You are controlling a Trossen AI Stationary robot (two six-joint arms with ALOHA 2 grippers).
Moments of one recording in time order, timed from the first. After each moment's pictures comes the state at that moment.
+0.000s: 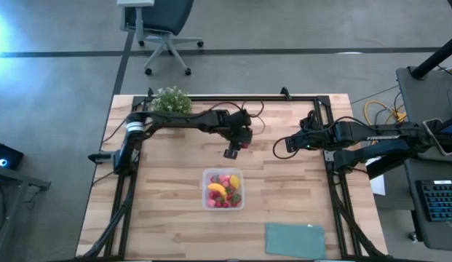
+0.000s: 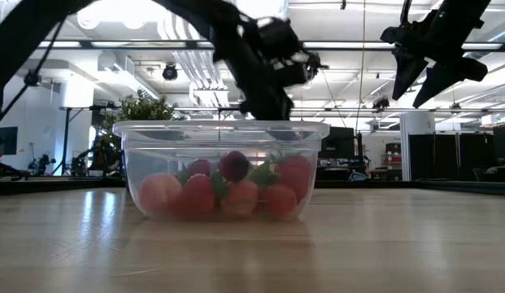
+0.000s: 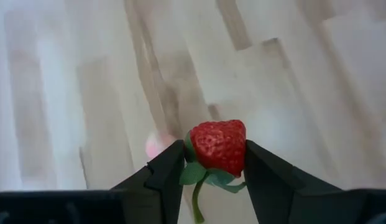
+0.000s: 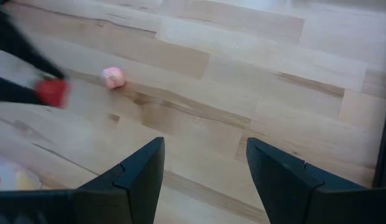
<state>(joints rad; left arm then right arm) 0.22 2.03 1.66 -0.58 0.11 0.54 0.00 0.96 0.85 -1.04 0.47 1.15</state>
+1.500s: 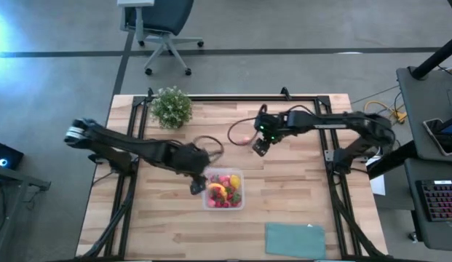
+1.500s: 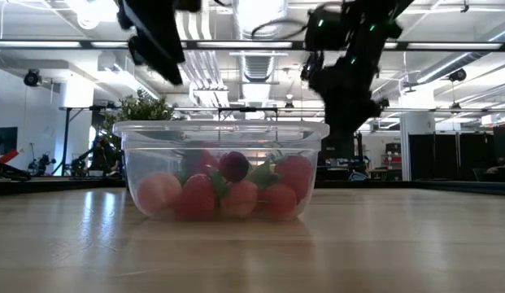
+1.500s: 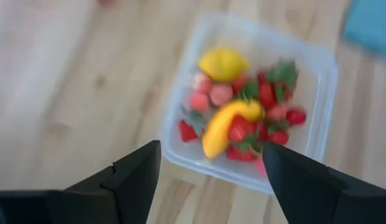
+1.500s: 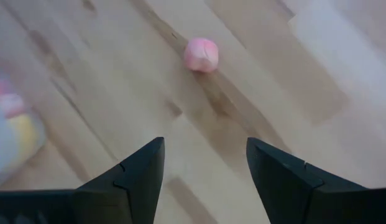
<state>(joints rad) -0.22 1.42 1.20 -0.78 -0.16 -0.53 -0.25 1.54 1.09 -0.74 0.05 0.45</state>
